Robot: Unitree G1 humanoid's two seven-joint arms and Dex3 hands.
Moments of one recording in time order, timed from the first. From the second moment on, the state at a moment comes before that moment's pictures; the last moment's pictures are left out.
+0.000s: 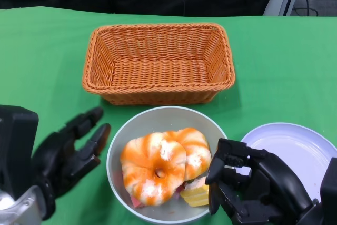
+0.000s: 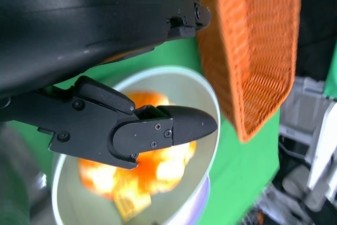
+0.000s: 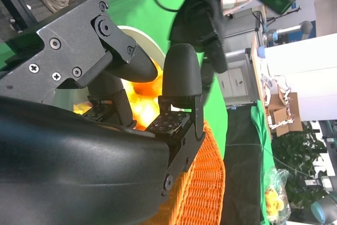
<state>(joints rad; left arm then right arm) -0.05 0.19 0.09 -0.21 -0.37 0.62 -0.24 0.16 -0.07 0.20 -0.26 0.27 0.11 0.42</state>
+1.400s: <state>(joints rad) -0.20 0.19 0.12 0.55 0.02 -0.70 -0.16 0.12 -0.17 0.25 -0.60 -0.53 -0.15 0.28</state>
